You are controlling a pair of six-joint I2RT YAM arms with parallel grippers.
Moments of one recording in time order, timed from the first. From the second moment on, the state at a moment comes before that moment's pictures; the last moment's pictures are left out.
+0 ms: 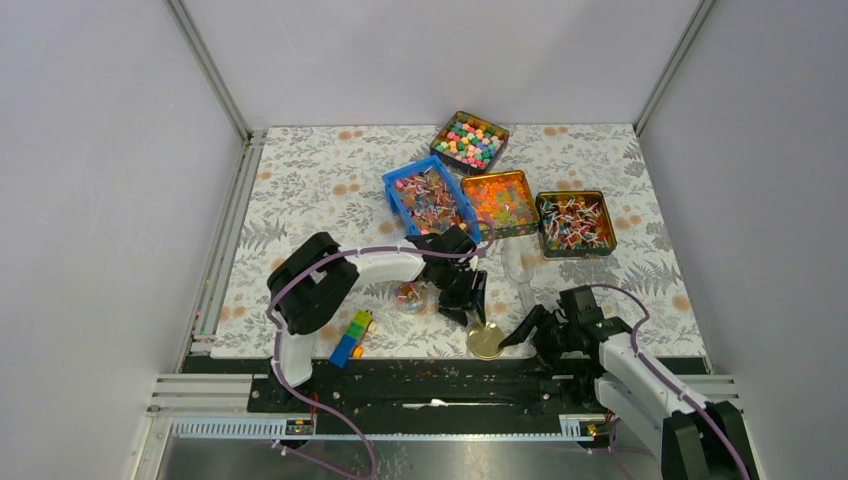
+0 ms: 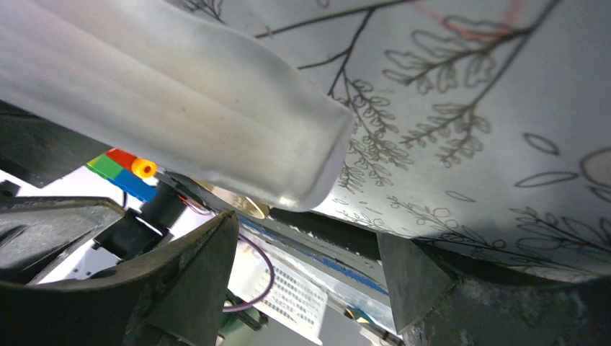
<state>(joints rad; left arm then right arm) -0.91 1.94 1.21 -0.40 0.55 -0.73 0.25 0.84 0.16 -0.55 -0.56 1.05</state>
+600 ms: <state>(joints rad) -0.94 1.97 1.14 -0.22 0.70 -0.79 0.26 0.67 0.14 -0.52 -0.57 1.20</state>
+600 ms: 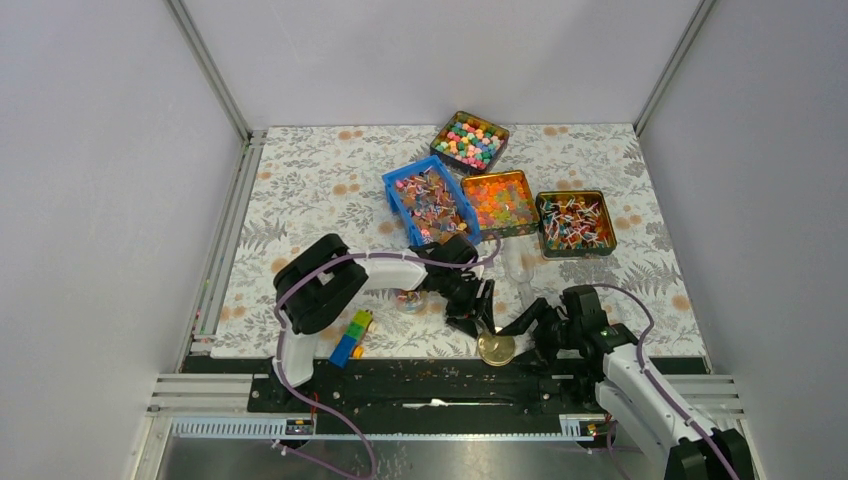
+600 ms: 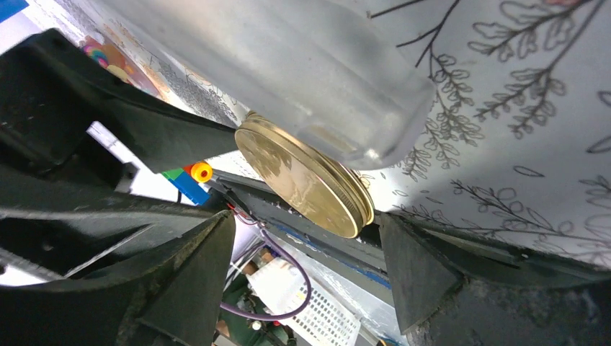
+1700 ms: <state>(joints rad) -0.59 1.17 1.30 -0.73 -0.12 -0.44 0.74 1.33 0.98 -1.02 -0.05 0.53</state>
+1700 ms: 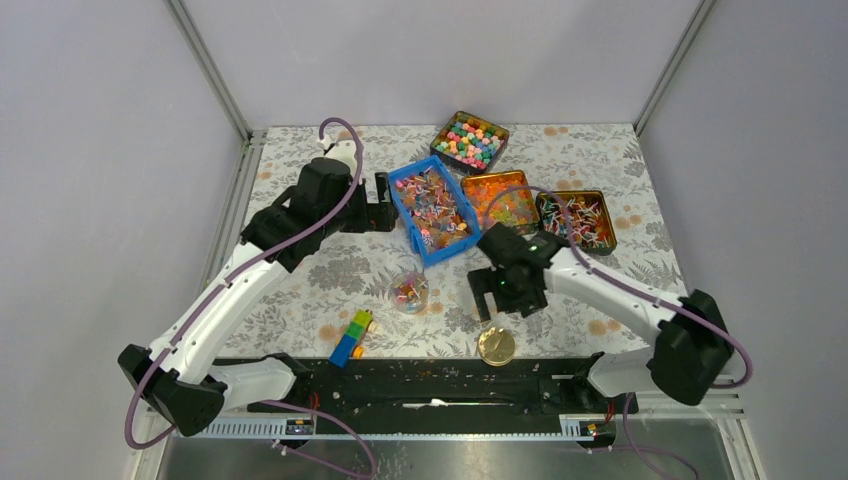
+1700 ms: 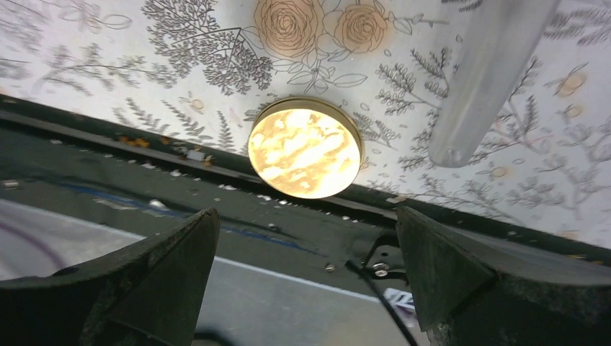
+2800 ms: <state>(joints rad) -0.54 1.18 1.25 -0.77 -0.07 -0.44 1.04 1.59 0.90 -0.86 0.12 0.49</state>
